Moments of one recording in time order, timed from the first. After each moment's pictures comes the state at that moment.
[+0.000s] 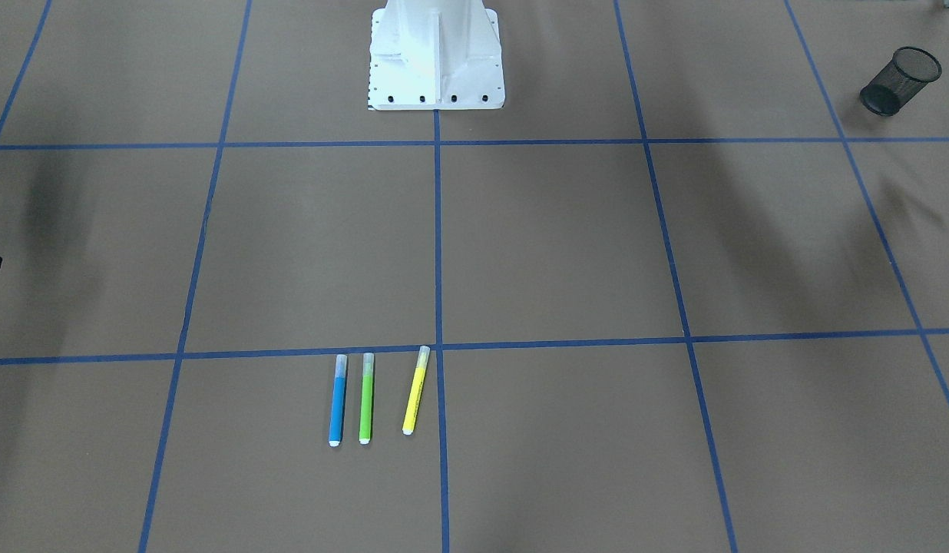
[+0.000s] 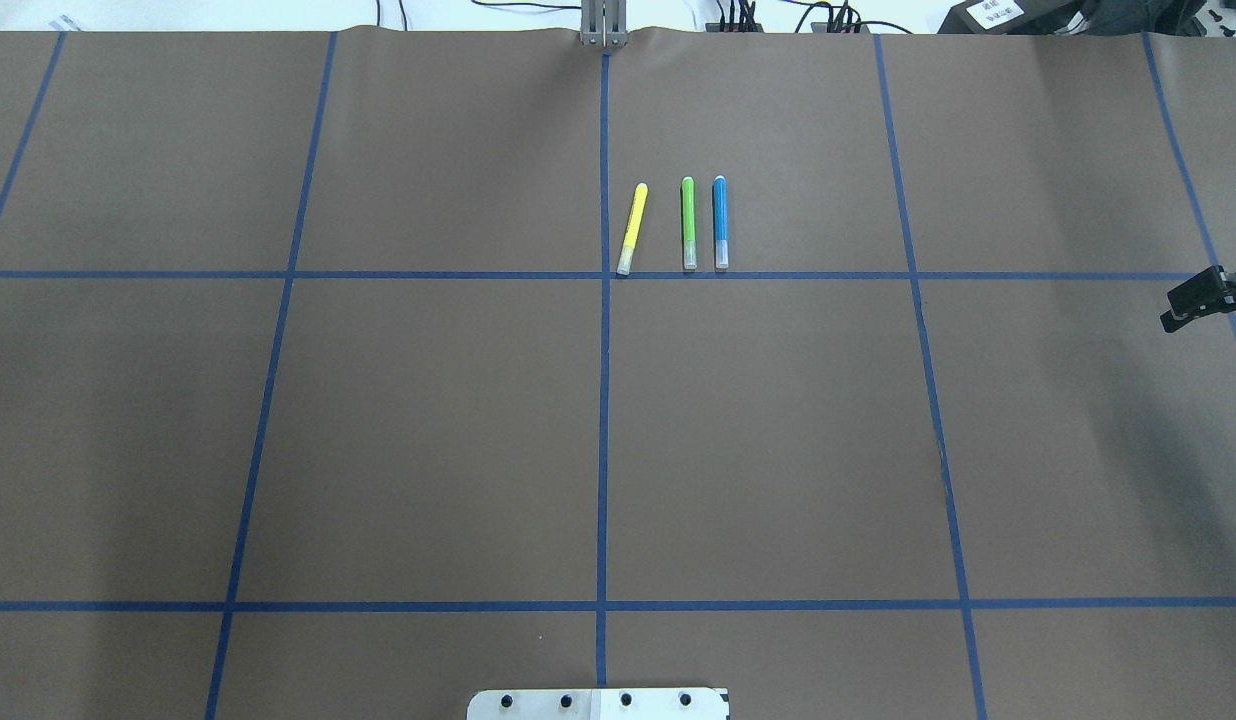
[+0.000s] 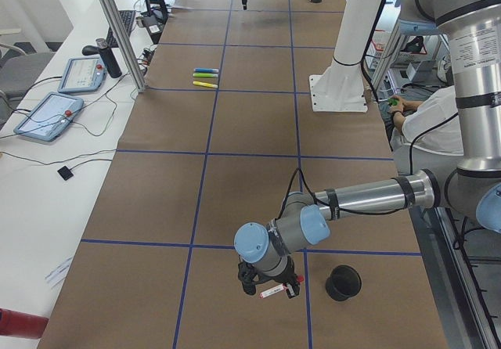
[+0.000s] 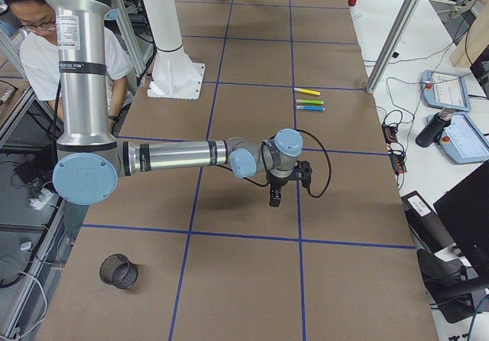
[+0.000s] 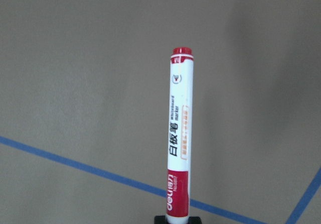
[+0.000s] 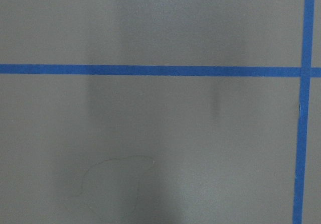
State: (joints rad) left arm -1.53 -1.33 -1.64 -1.19 -2.29 0.02; right arm 1.21 -1.57 1.61 -1.36 2.32 0.42
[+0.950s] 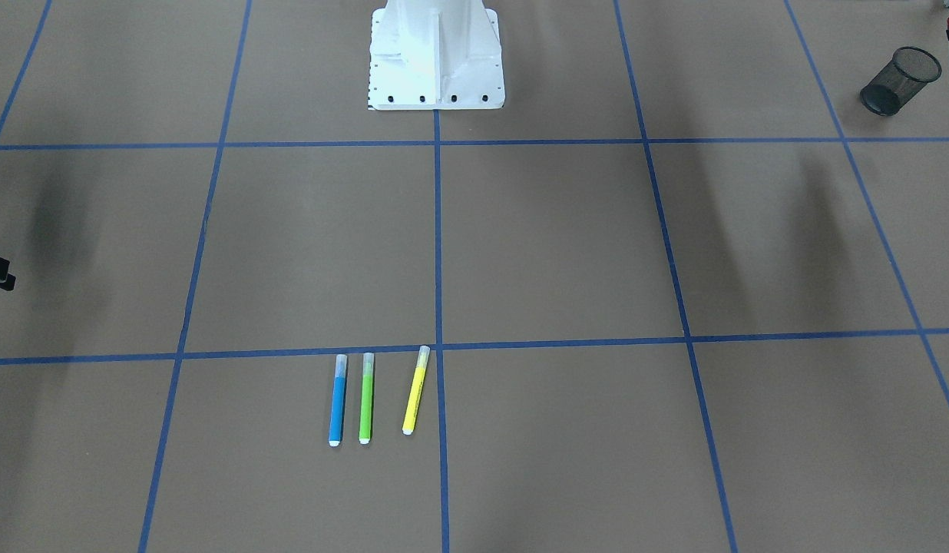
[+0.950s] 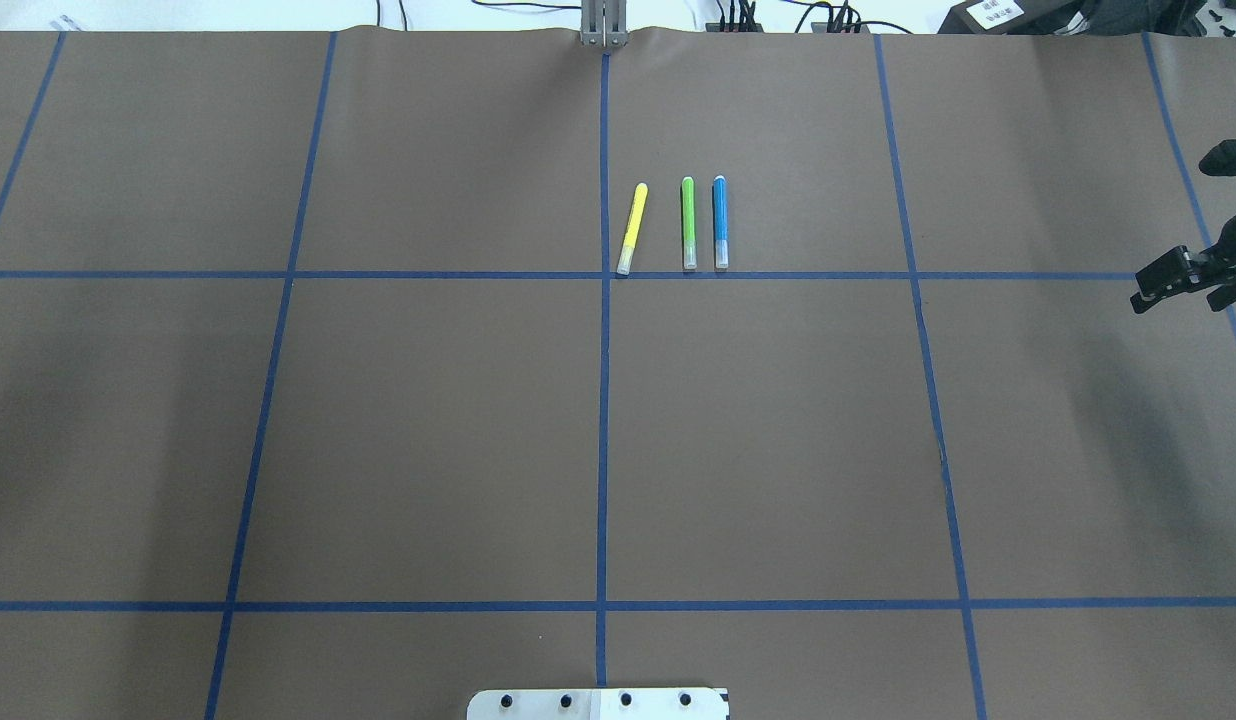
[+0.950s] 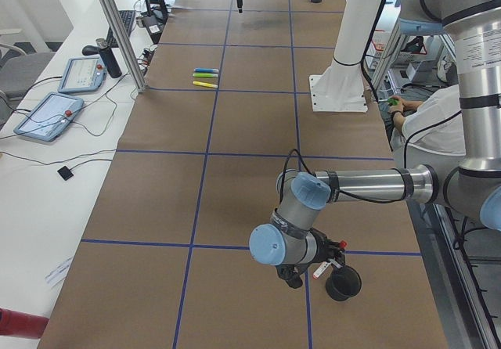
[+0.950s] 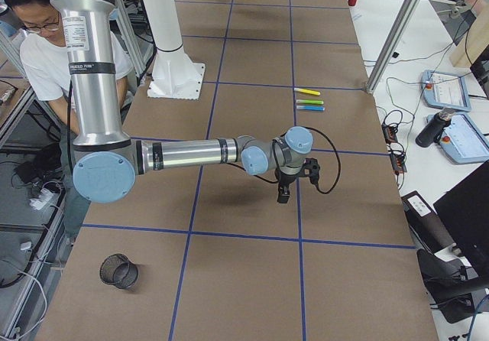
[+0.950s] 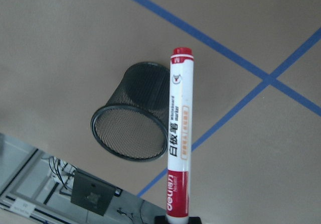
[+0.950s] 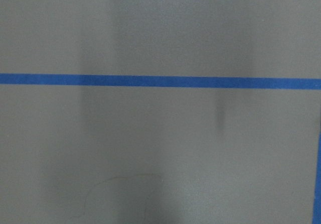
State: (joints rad) left arm -1.65 -1.33 -1.76 -0.46 -2.28 0.19; right arm 1.20 -1.49 1.54 -1.36 2.32 0.42
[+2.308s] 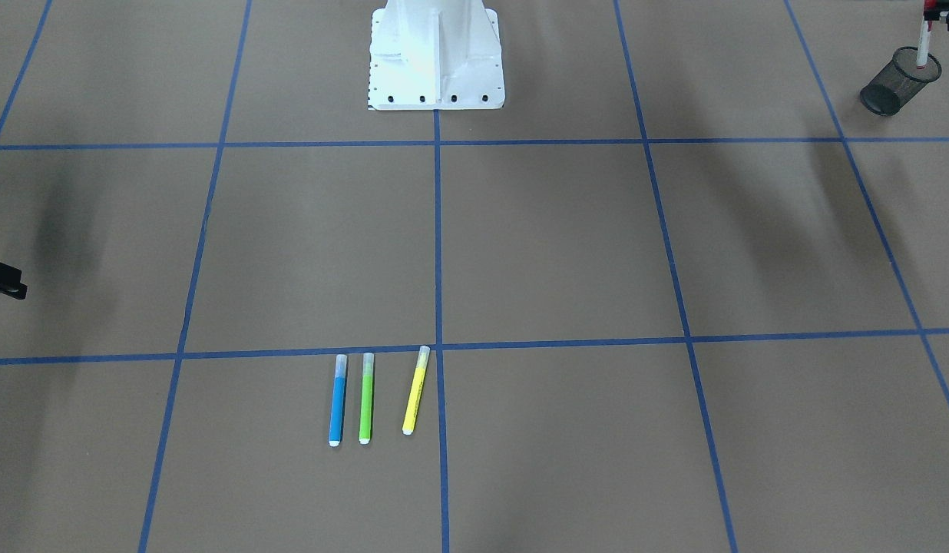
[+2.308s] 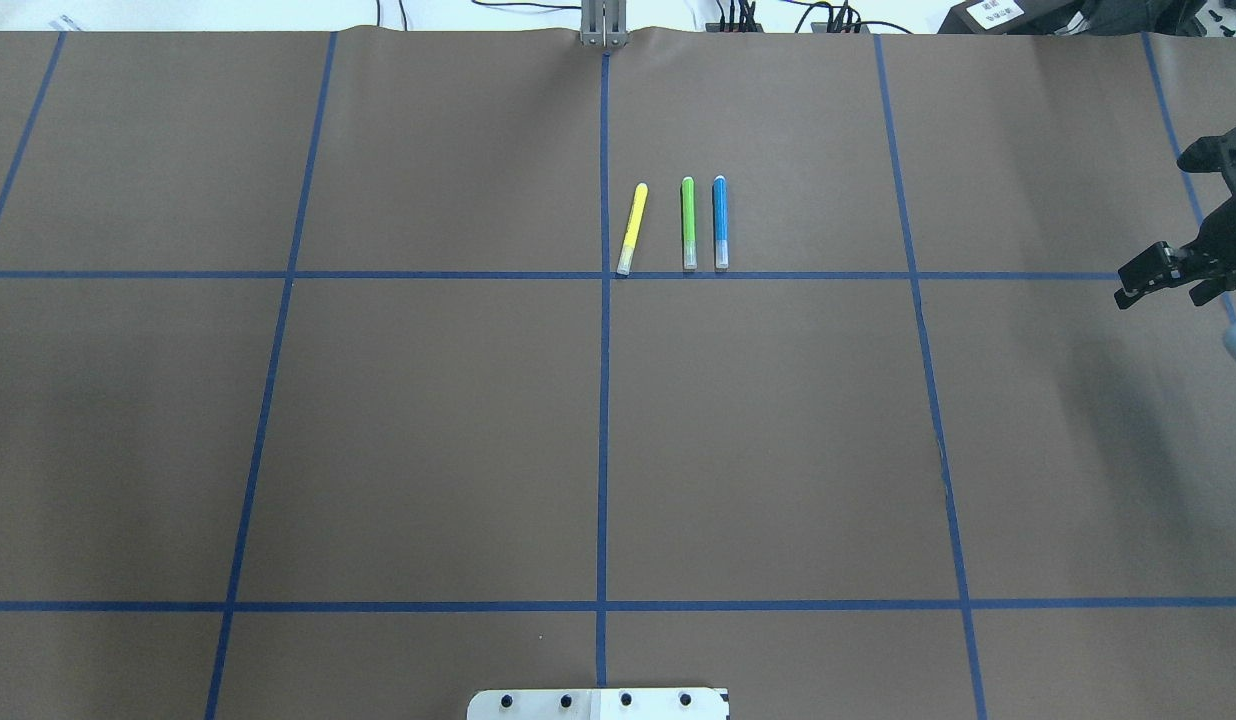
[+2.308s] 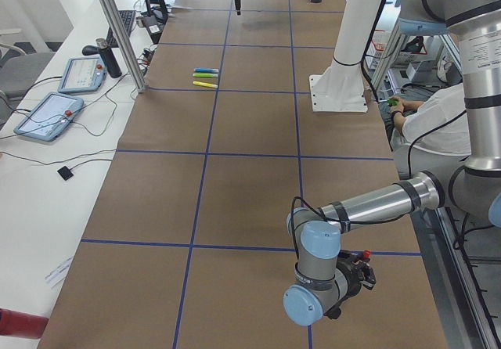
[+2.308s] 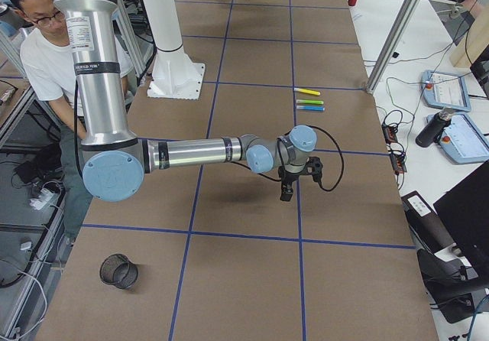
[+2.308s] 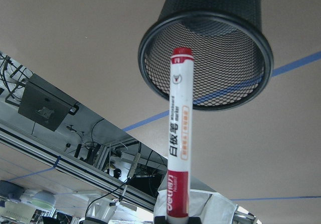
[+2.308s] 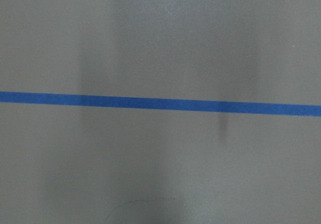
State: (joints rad) left arm -1.67 -1.31 -1.51 -0.40 -2.35 0.30; right arm 1.18 -1.45 1.51 -1.36 2.32 0.42
